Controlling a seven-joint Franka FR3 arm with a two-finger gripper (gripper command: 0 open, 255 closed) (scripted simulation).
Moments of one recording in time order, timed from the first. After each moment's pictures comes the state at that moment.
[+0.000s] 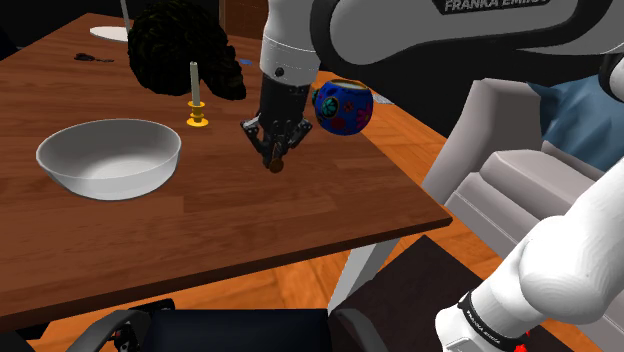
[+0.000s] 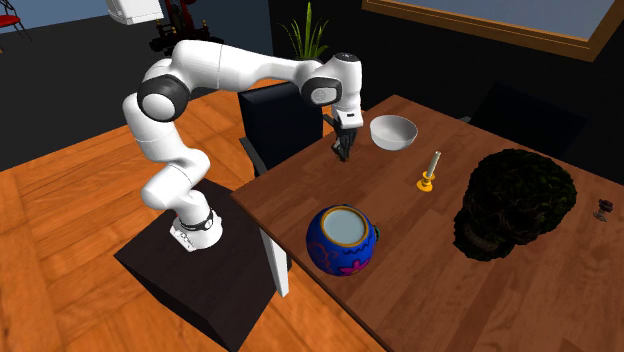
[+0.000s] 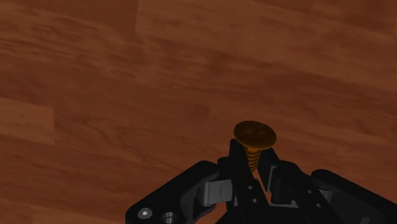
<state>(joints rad) 0.08 -0.01 0.58 -1.87 -0.04 1.91 0.80</state>
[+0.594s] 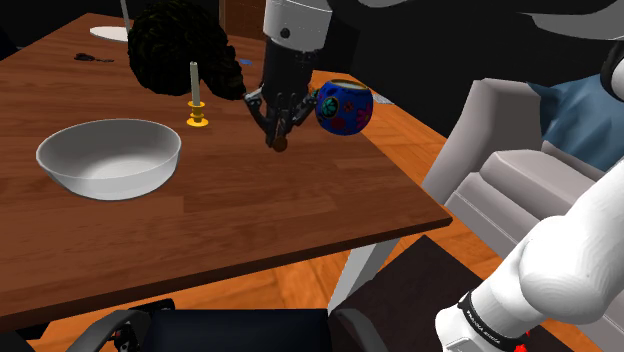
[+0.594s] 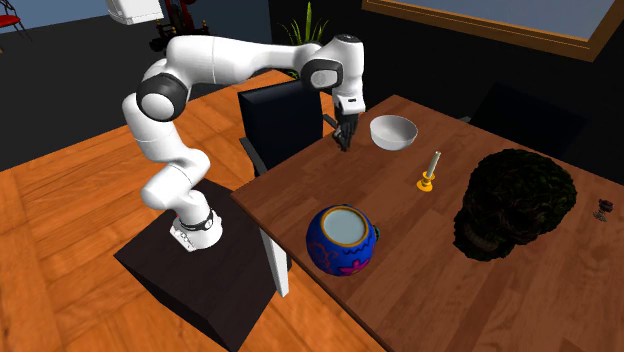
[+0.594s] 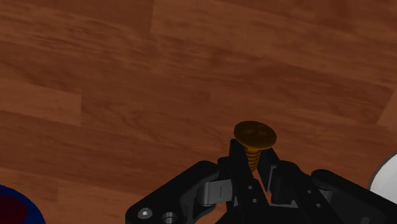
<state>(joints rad) 0.07 -0.02 0.58 -1.75 -0.03 1.80 0.79</state>
